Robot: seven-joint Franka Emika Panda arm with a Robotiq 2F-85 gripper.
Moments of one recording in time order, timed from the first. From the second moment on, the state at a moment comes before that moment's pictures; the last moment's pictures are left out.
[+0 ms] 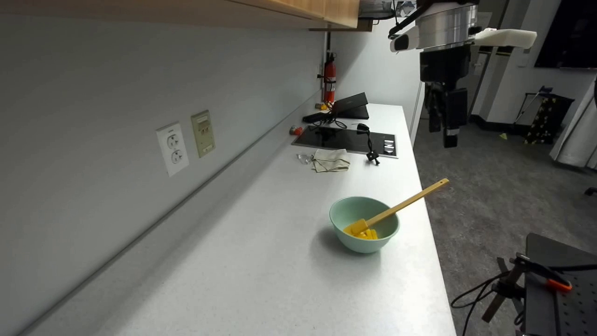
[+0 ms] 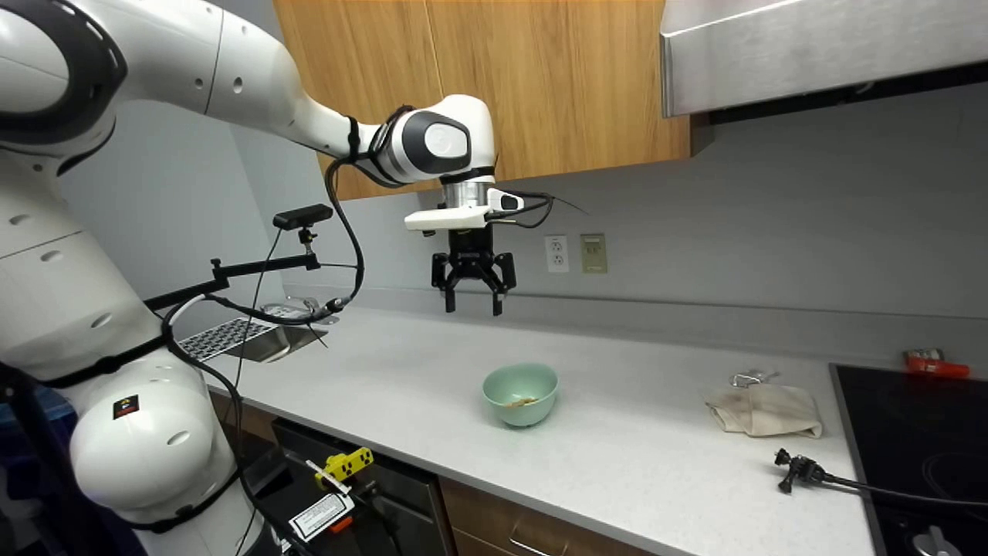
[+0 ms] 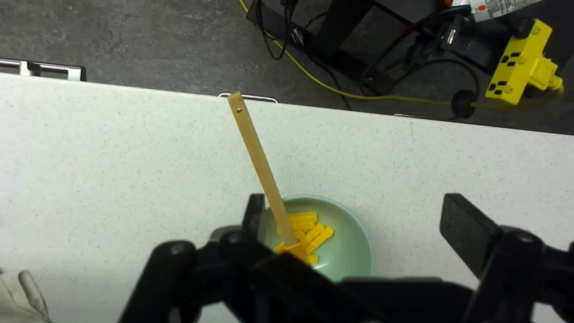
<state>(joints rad) 0.07 -0.18 0.01 -2.19 -0.07 1.81 -0.41</state>
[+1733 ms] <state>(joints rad) 0.06 -0.03 0.01 -2.32 -0.23 2.12 -0.52</state>
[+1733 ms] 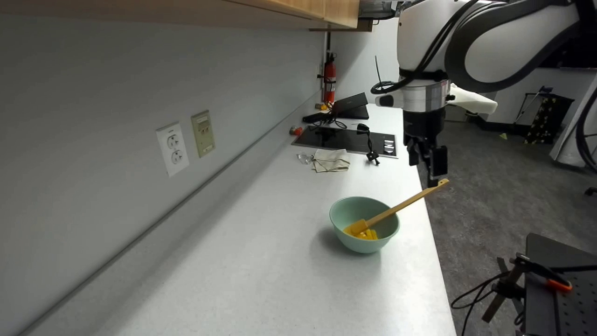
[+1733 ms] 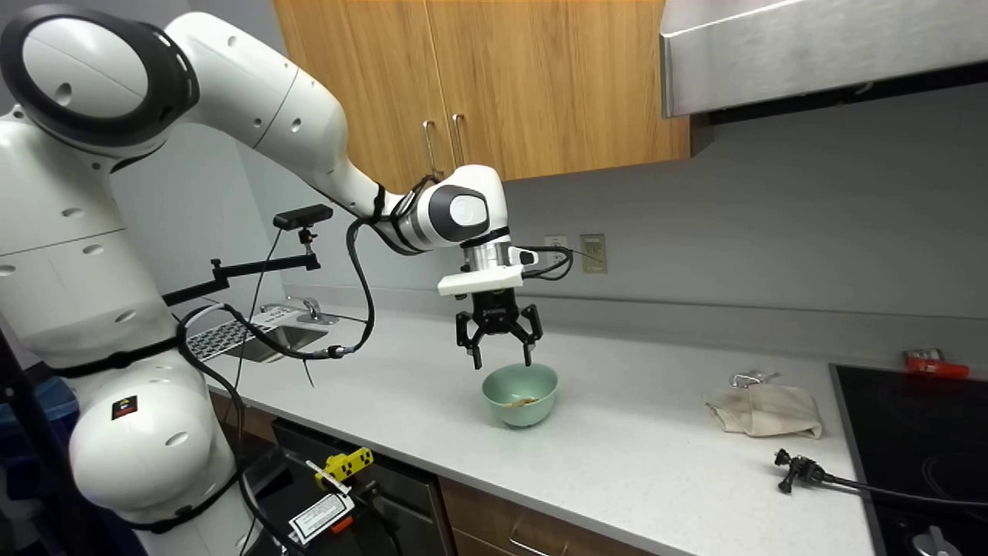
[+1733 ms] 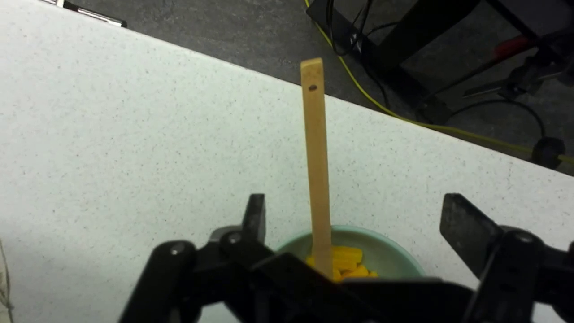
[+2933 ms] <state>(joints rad) 0.03 0.11 0.01 -2.31 -0.35 2.07 -0.58</state>
